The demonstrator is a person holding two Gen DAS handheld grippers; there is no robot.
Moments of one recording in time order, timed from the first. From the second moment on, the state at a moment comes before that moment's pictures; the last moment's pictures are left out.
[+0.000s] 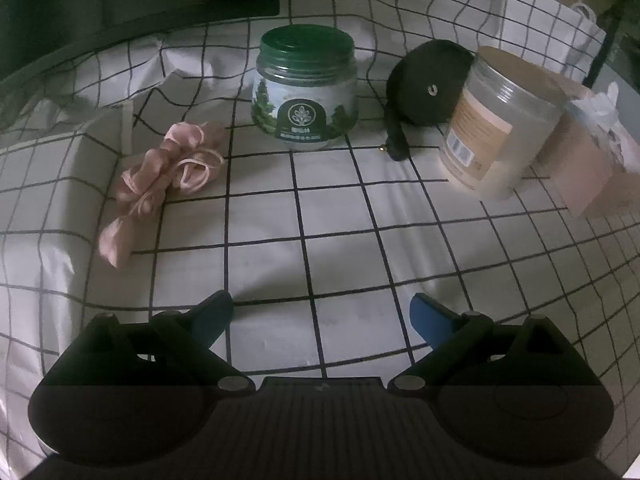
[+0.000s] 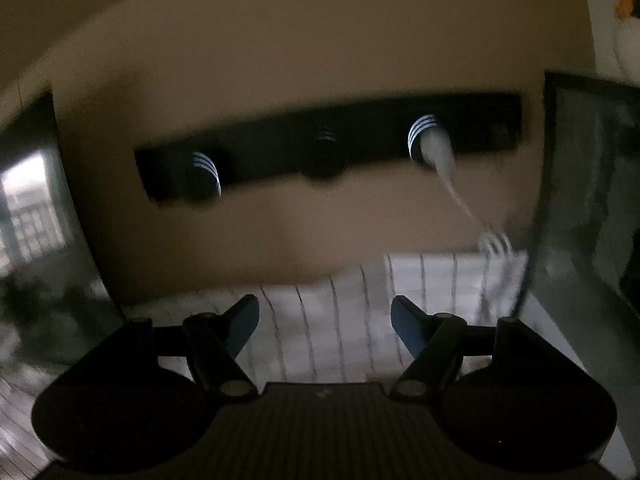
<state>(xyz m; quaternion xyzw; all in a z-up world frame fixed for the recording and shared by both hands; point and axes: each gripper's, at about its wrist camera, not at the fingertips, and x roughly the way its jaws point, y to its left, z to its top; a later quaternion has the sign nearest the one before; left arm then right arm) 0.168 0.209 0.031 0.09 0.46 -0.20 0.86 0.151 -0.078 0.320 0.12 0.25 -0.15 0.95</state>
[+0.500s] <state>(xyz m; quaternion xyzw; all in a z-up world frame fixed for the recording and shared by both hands) 0.188 0.205 0.130 -0.05 0.44 -0.14 0.89 0.178 -0.159 0.283 0.13 0.26 -0.04 0.96</state>
